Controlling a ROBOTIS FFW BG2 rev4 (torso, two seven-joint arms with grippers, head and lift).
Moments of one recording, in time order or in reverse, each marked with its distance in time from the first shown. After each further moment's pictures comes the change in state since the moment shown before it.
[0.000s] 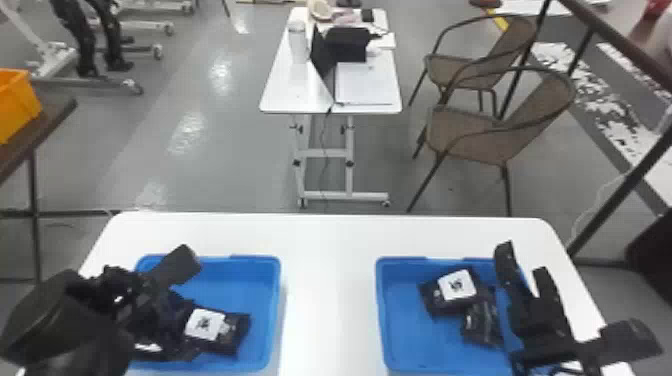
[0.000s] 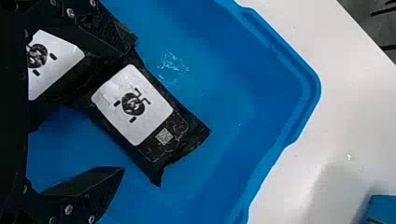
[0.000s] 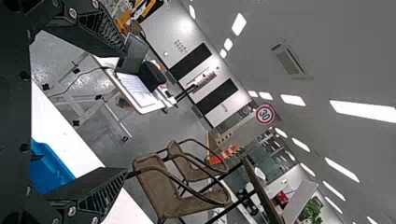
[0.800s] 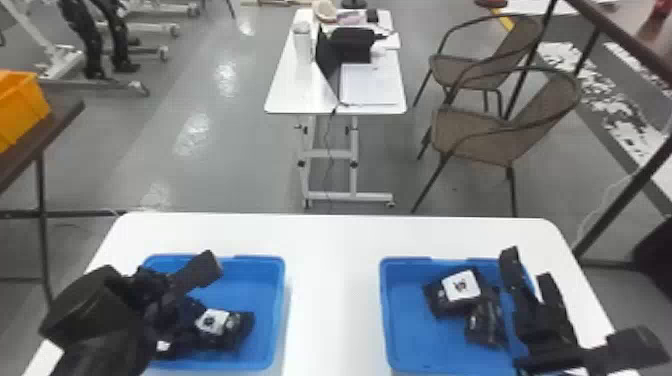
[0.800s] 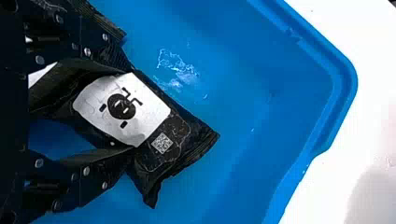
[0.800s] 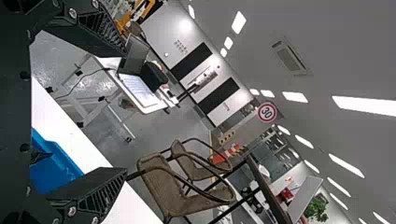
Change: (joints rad) left arm -0.107 -0.018 -0.060 0.249 -0.027 -0.082 0.110; right arm 0.007 0.000 0.000 0.008 -0.030 0.005 0.016
